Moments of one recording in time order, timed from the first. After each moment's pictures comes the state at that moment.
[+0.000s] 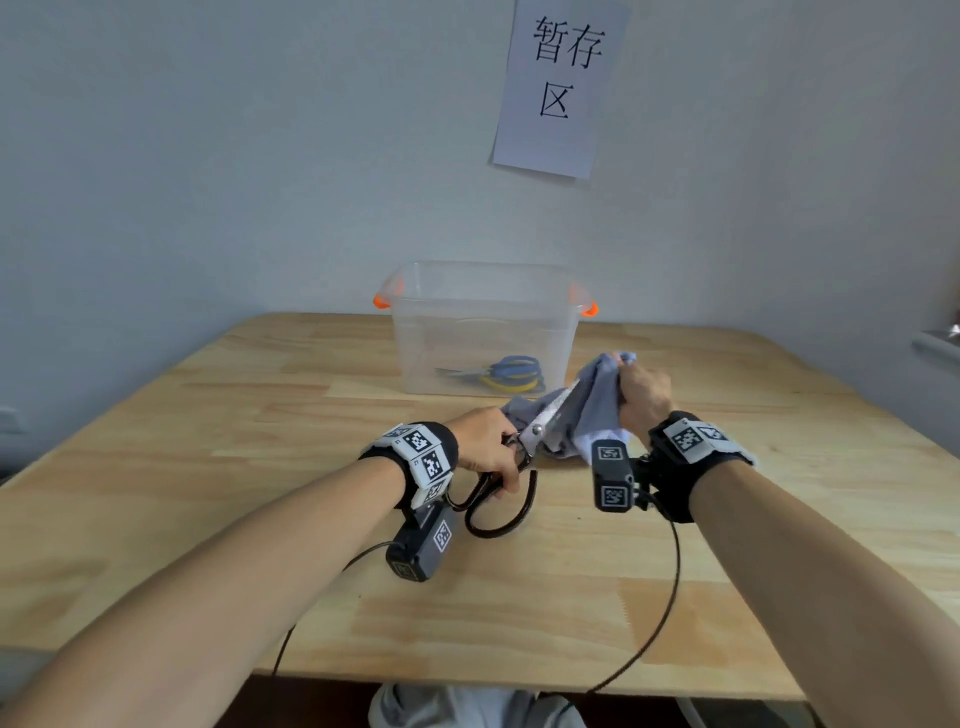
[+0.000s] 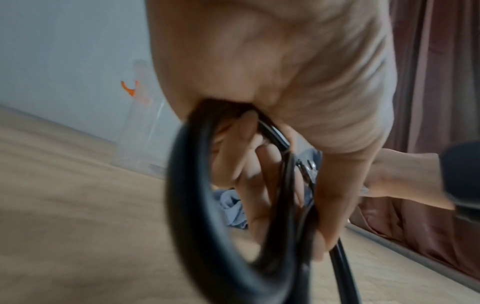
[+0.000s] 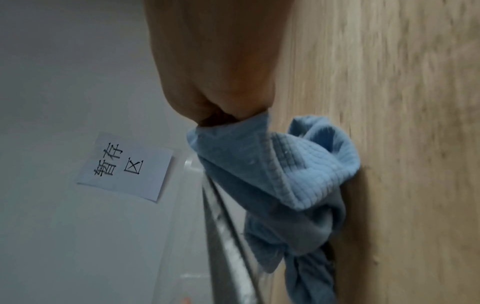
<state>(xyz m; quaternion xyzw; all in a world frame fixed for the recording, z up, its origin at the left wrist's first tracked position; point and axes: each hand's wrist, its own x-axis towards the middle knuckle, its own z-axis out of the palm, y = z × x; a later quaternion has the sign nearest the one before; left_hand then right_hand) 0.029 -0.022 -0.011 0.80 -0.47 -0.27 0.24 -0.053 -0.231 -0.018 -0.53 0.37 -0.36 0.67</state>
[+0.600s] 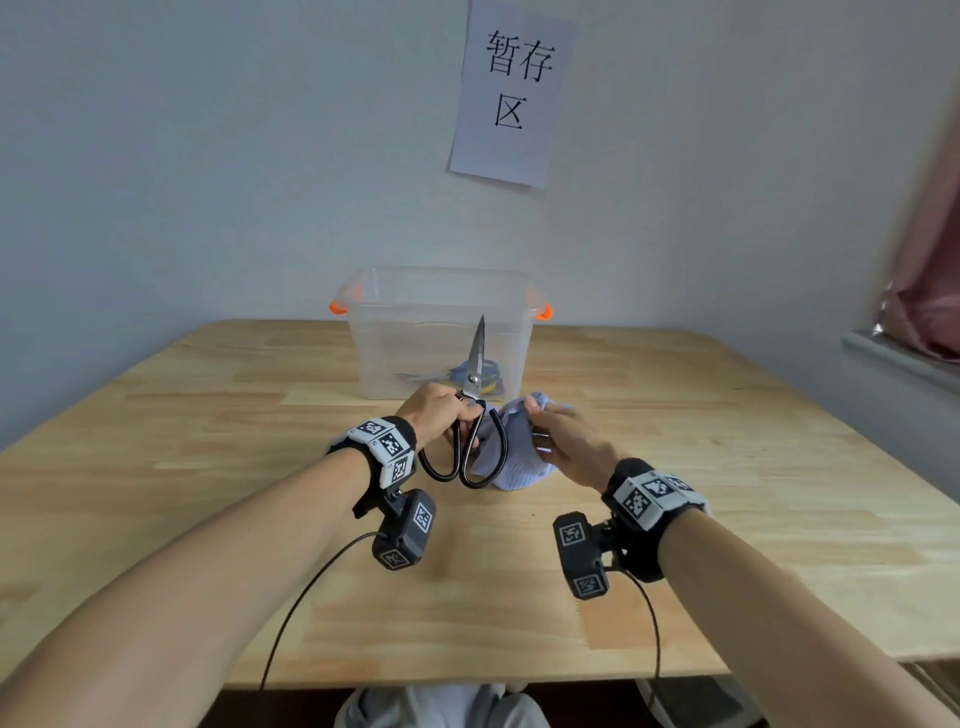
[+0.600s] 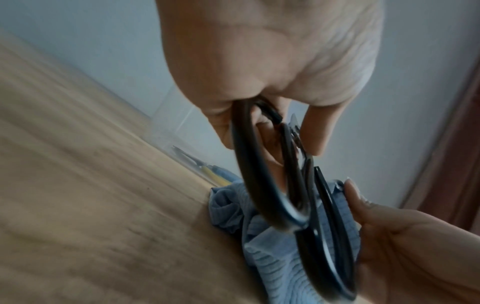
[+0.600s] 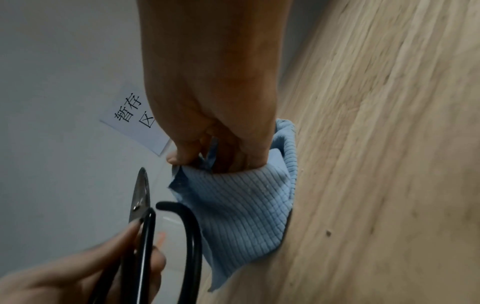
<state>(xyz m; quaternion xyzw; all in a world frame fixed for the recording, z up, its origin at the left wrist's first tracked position) 0.043 -0.041 -0.014 0.75 -0.34 -0.26 0.50 -0.085 -0.191 -0.048 -0.64 0.25 -0.17 0.70</state>
